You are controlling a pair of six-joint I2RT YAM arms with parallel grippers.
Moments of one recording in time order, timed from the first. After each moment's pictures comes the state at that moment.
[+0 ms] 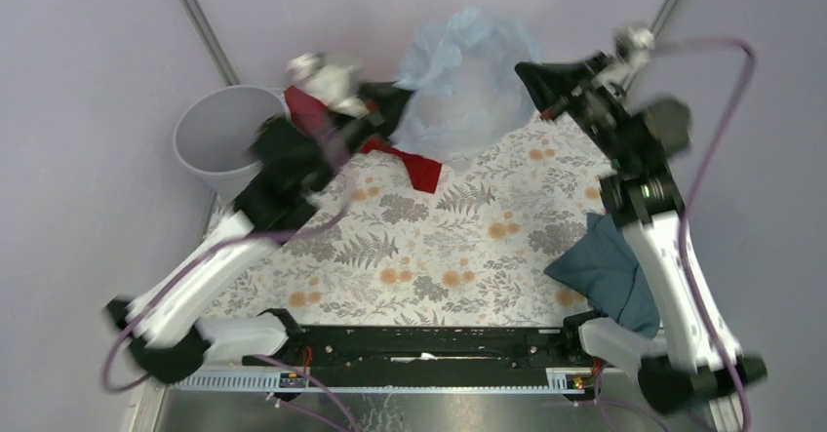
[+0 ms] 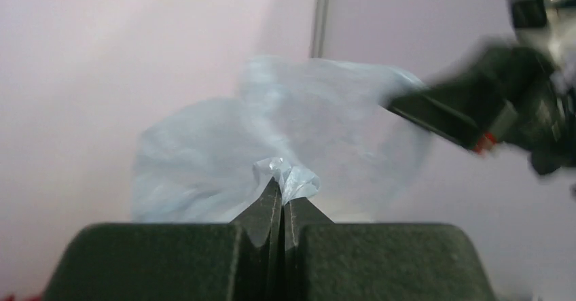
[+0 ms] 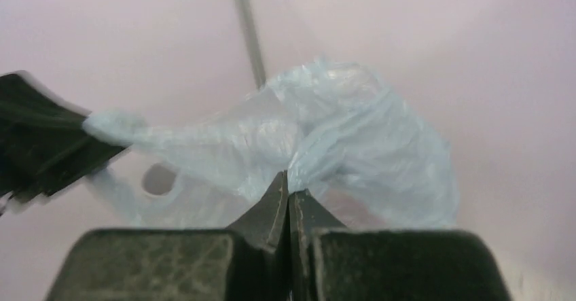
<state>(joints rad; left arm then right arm) -0.77 1.31 1.56 -0.06 -0.08 -0.08 0.24 1.19 1.39 -0.02 -0.41 0.40</state>
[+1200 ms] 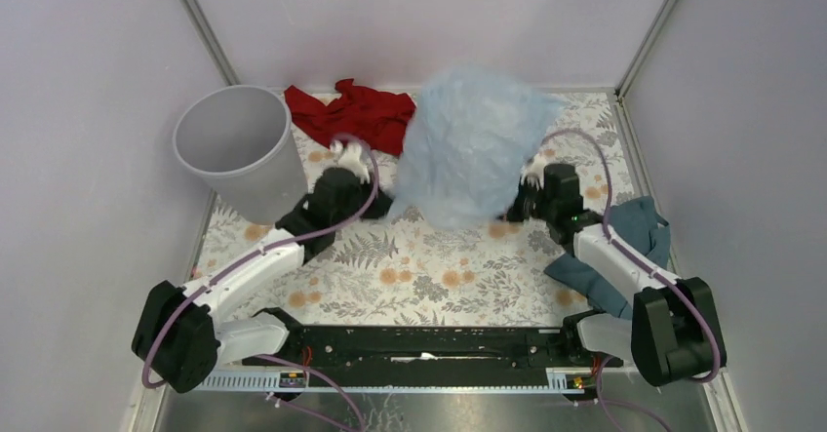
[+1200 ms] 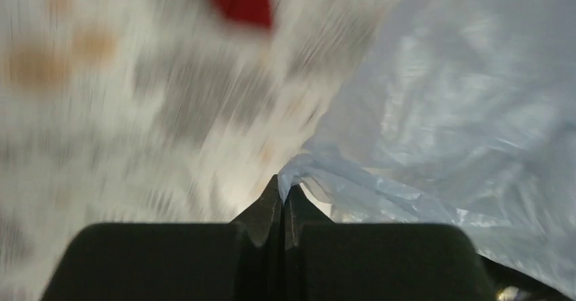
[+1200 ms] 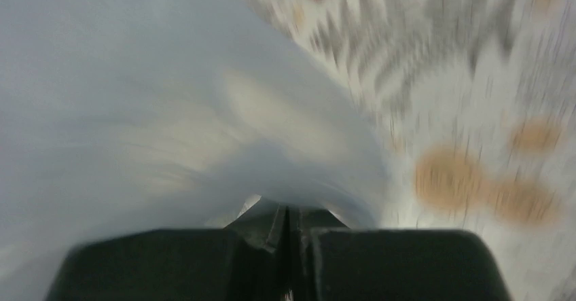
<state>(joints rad) -0.59 1.11 0.81 0.05 0.04 -0.55 0.26 1.18 0.67 0.14 -0.54 0.48</state>
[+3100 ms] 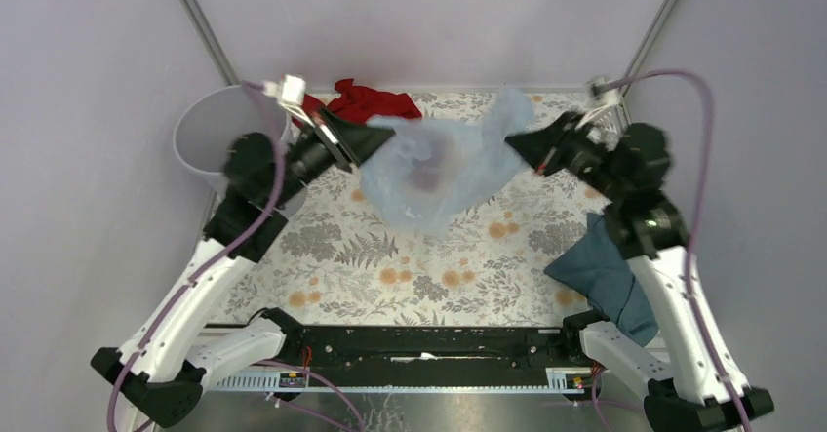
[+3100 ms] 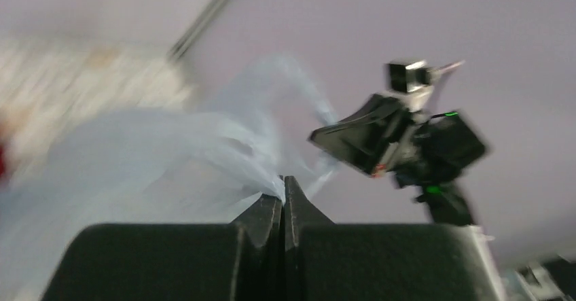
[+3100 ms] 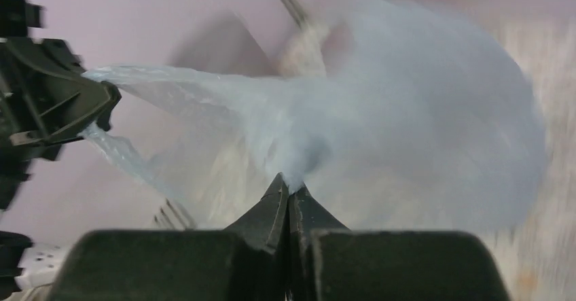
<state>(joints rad) -0.56 0.94 1.05 -0.14 0.24 -0.86 0.26 0.91 1.02 -0.35 -0.49 0.56</state>
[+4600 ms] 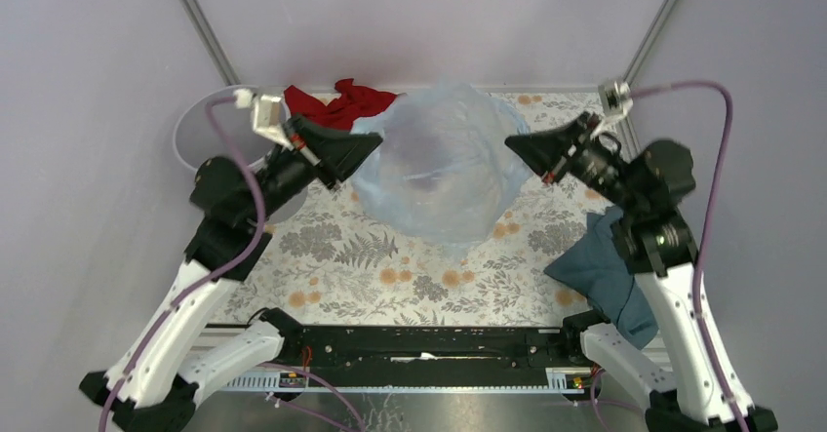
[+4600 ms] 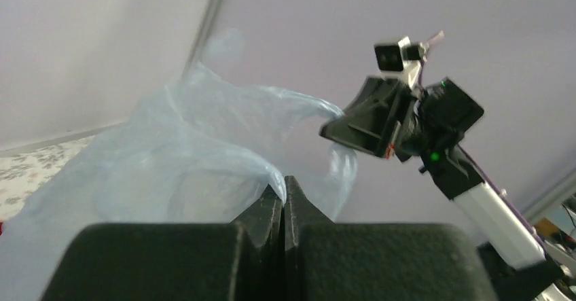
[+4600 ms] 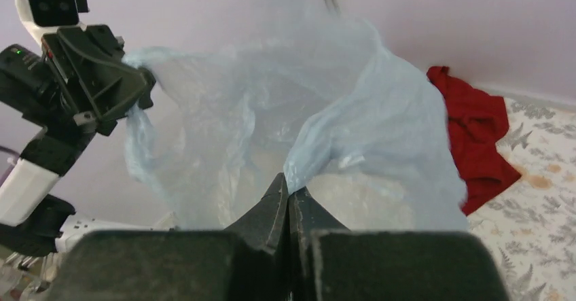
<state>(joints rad) -0.56 0.91 1.19 0.02 0.39 -0.62 0.26 0.91 1.22 -0.21 -0.62 0.55</state>
